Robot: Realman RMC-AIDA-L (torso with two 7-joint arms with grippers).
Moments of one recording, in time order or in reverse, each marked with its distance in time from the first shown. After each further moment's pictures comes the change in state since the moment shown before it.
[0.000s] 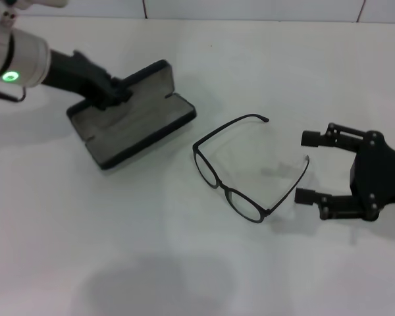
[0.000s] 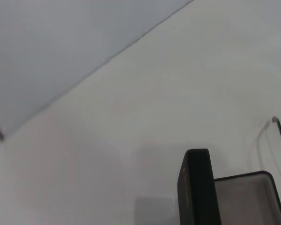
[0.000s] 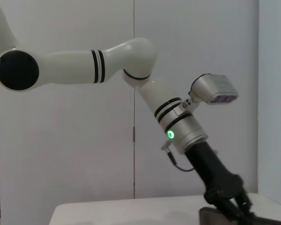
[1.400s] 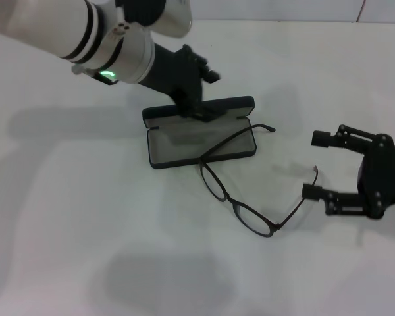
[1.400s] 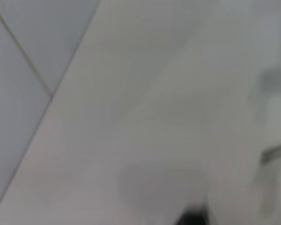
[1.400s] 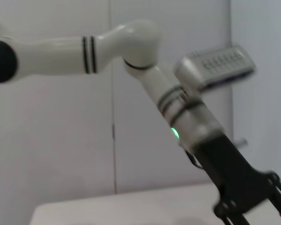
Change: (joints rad) left arm -0.137 -0.055 0.221 -0.089 -0.140 -0.083 0.283; right arm -0.055 0.017 0.029 -0.039 -0.011 0.036 0.043
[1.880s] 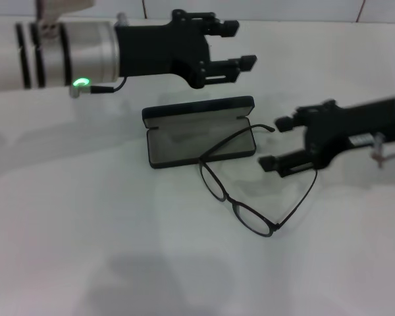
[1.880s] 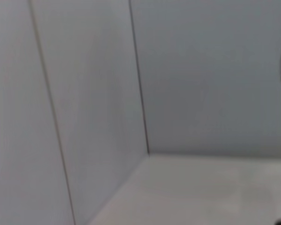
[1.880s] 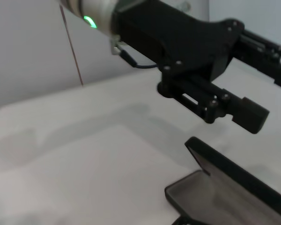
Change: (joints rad) left arm 0.194 -0.002 -0.130 -0.060 -0.602 0.062 0.279; right arm 0.108 0.031 -0.182 -0.627 -0.536 0.253 0.939
